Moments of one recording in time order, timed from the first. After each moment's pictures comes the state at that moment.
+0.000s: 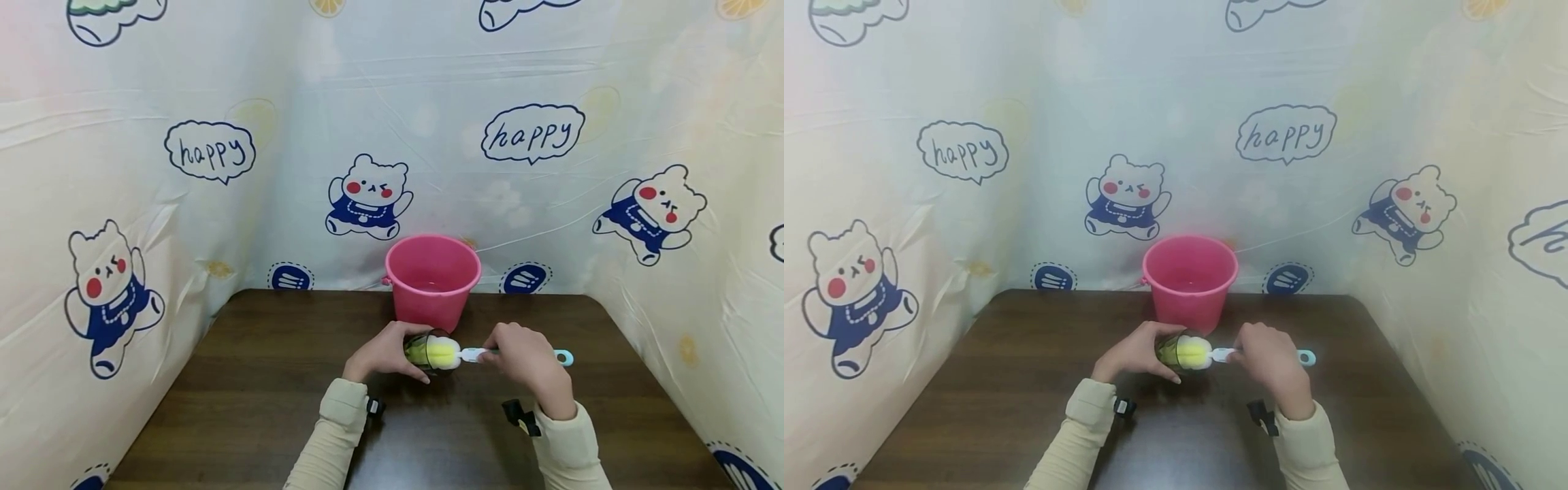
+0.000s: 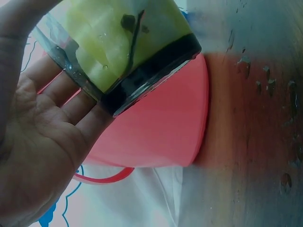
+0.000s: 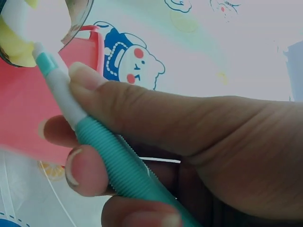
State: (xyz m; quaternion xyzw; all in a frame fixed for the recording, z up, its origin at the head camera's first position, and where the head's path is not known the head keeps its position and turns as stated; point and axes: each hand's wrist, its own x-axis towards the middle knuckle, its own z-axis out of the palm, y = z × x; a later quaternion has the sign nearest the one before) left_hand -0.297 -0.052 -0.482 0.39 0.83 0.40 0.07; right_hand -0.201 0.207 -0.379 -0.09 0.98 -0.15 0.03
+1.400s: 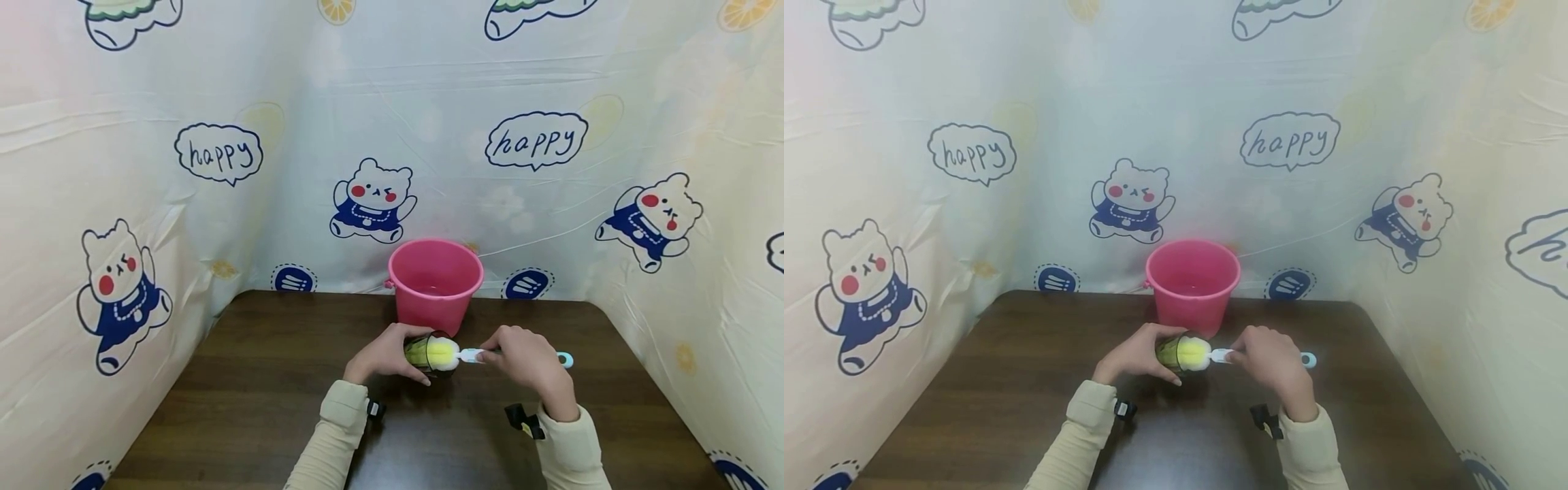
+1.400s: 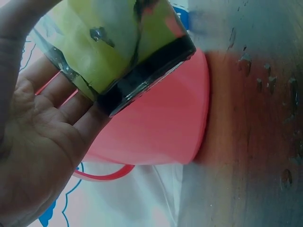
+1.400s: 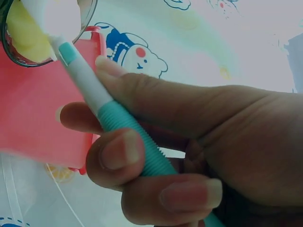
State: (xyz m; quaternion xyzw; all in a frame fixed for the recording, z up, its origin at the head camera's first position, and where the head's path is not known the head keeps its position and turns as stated) left_hand -0.296 -0.056 -0.480 0.38 0.83 0.41 0.07; right_hand -0.203 0.209 -0.379 -0.11 0.98 -0.17 0.02
